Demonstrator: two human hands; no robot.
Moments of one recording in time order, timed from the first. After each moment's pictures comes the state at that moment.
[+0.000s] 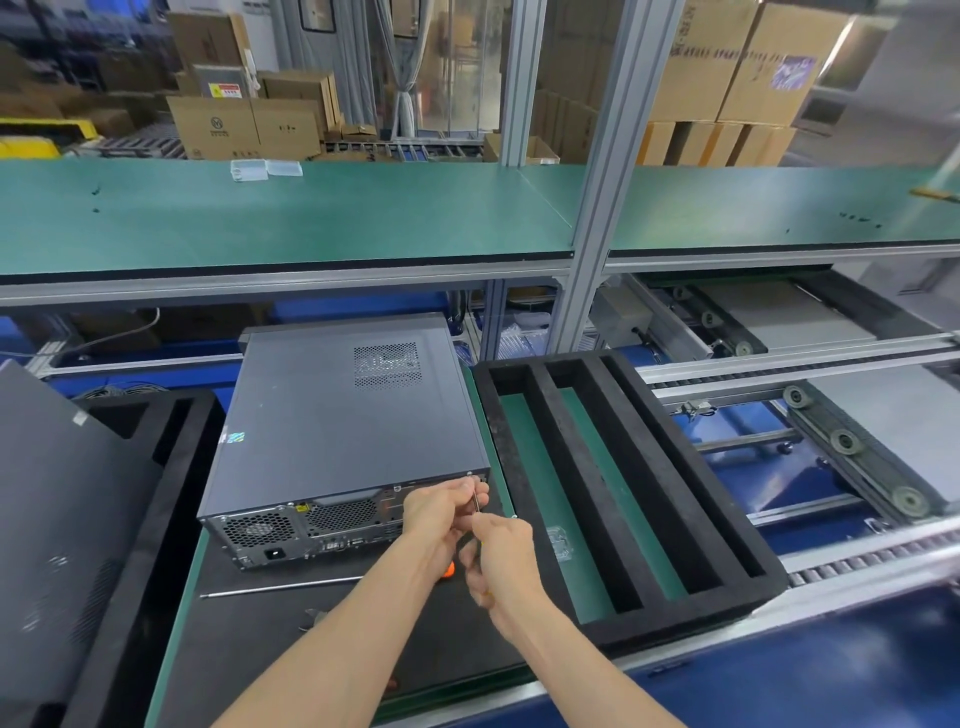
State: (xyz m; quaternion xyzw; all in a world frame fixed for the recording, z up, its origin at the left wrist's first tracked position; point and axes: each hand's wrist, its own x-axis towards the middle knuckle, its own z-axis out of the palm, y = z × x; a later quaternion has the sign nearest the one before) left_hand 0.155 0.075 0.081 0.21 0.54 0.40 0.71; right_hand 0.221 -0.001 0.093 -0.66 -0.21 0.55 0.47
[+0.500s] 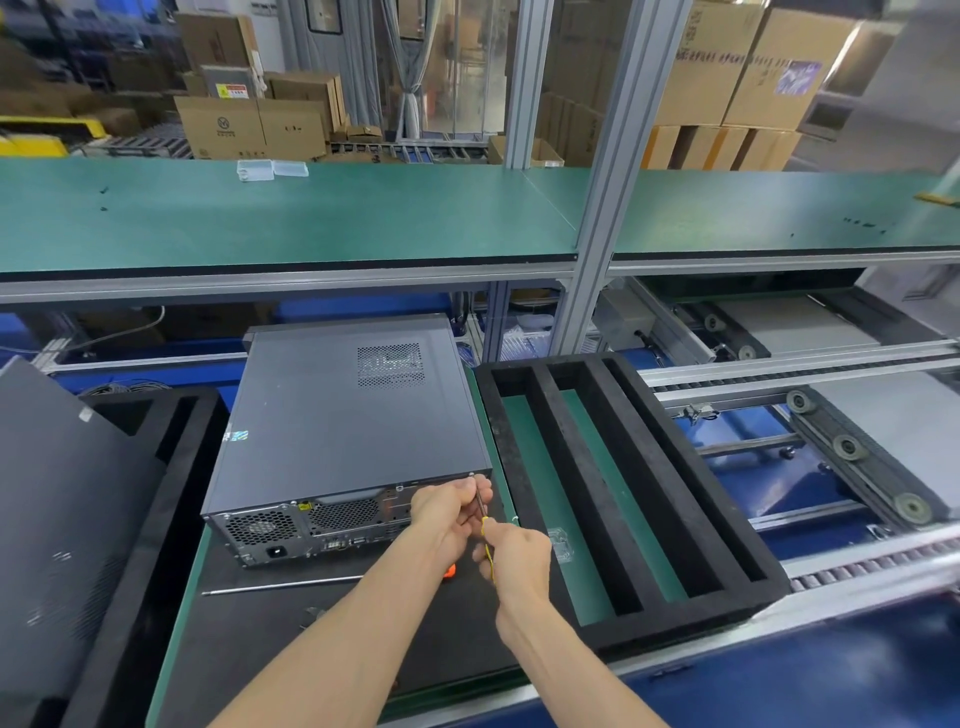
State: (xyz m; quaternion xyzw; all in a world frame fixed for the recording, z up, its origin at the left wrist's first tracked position) left_hand 0.163 0.075 0.094 0.17 0.56 0.38 0.71; right_hand 0.224 -0.005 0.090 -0.70 -0.14 0.48 0.51
